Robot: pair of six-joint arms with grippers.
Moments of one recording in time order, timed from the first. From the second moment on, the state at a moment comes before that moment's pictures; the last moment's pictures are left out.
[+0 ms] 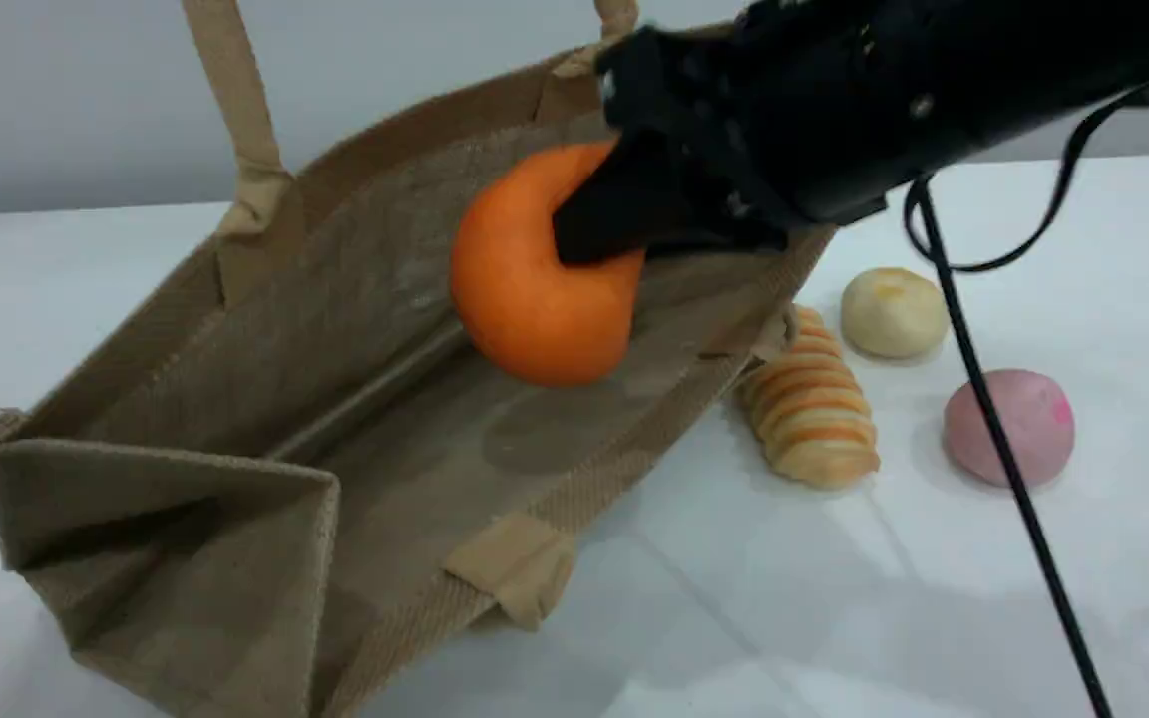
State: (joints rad) left arm -0.37 1.58 -1.65 -0.32 1.09 0.41; right arm 0.47 1.74 -0.85 1.74 0.55 -1.45
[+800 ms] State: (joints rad) left arm -0.37 1.58 -1.65 -0.34 1.09 0.41; right arm 0.58 1.90 -0.99 1.75 0.52 -1.48
